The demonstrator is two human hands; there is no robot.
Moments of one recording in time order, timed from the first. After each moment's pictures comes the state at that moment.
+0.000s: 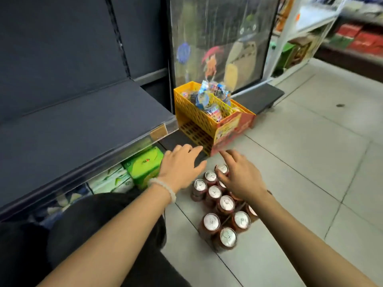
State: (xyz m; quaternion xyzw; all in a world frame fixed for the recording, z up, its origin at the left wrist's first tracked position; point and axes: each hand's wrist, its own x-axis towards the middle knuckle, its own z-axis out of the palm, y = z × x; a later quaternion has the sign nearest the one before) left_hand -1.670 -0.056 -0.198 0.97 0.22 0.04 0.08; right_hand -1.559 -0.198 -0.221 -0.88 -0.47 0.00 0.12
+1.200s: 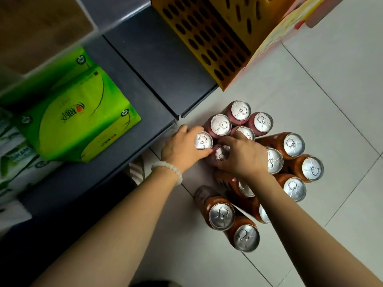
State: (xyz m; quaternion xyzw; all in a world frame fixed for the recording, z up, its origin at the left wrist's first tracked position) left_hand -1.590 -0.019 -0.471 0.87 0.33 -0.12 0.35; right_hand -1.498 -0.147 -0.437 -0.91 -0.36 0.21 -0.04
